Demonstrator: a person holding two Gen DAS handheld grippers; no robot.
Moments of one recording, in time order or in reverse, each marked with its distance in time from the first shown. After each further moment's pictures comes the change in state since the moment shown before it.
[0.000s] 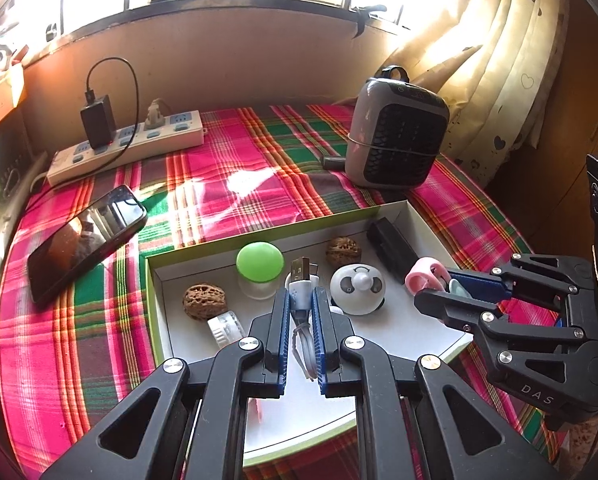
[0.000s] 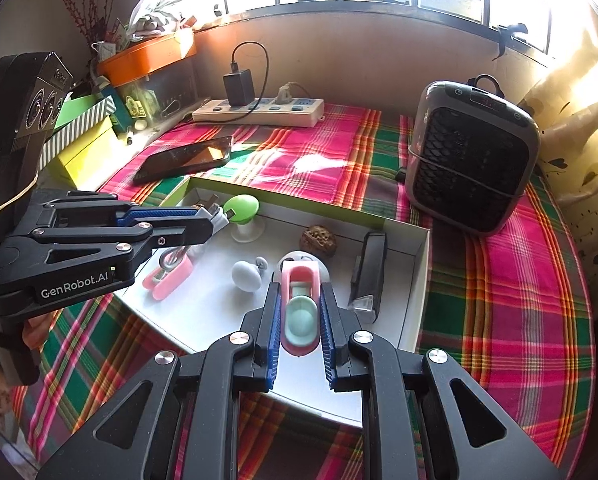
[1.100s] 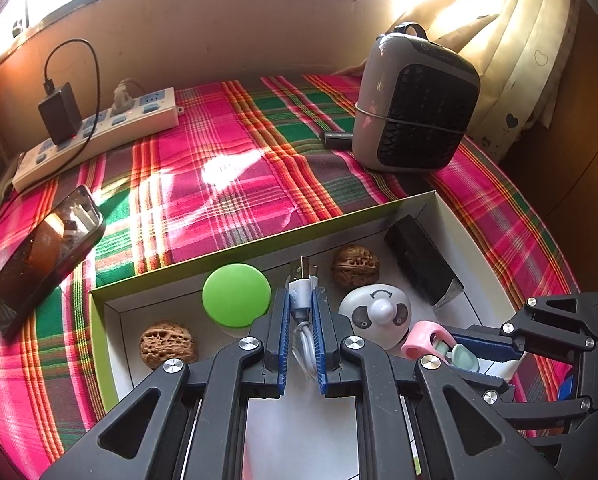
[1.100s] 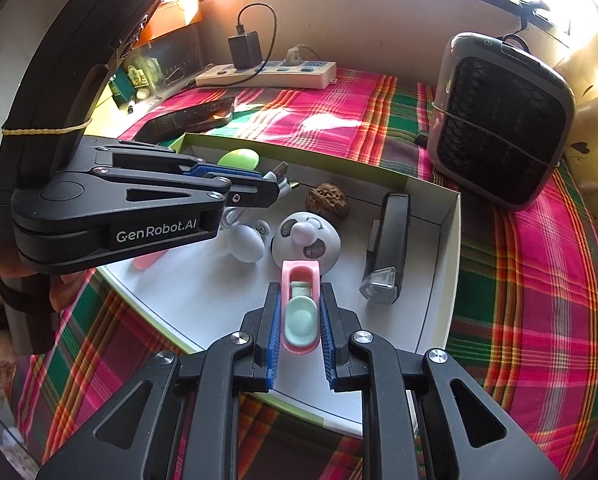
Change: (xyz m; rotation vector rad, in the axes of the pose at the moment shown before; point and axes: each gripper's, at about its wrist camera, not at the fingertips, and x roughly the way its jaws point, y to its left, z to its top) left arm 0.058 -0.005 0.019 0.028 0.091 0.009; right arm 0.028 -0.003 -0.008 -0.031 0.090 0.025
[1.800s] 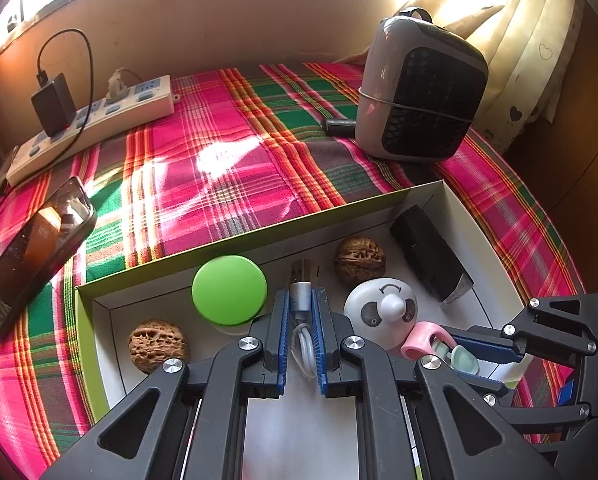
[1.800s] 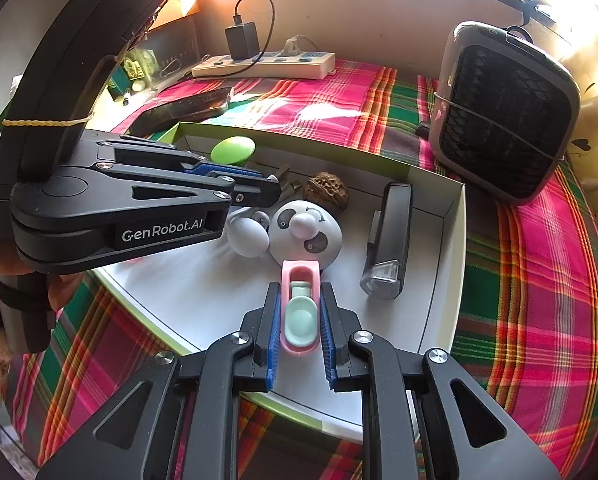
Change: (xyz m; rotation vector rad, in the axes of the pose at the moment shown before) left arm 0.011 -0.001 -0.001 -0.007 0.031 0.001; right arm 0.004 0.001 -0.001 -0.004 0.020 -0.014
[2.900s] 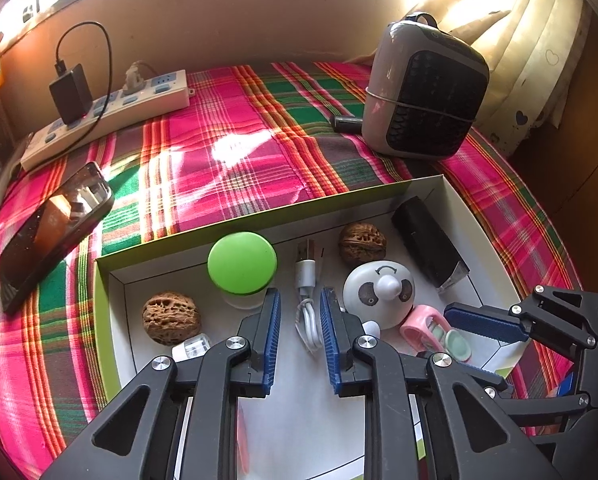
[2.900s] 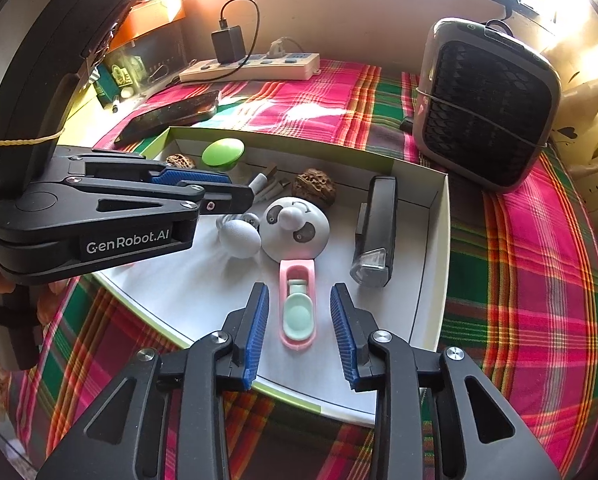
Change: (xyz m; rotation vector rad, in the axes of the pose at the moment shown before) left arm -0.014 -0.002 -0.010 -0.029 0.001 0.025; right arm -0.008 0.000 -0.007 0.047 -0.009 -0.039
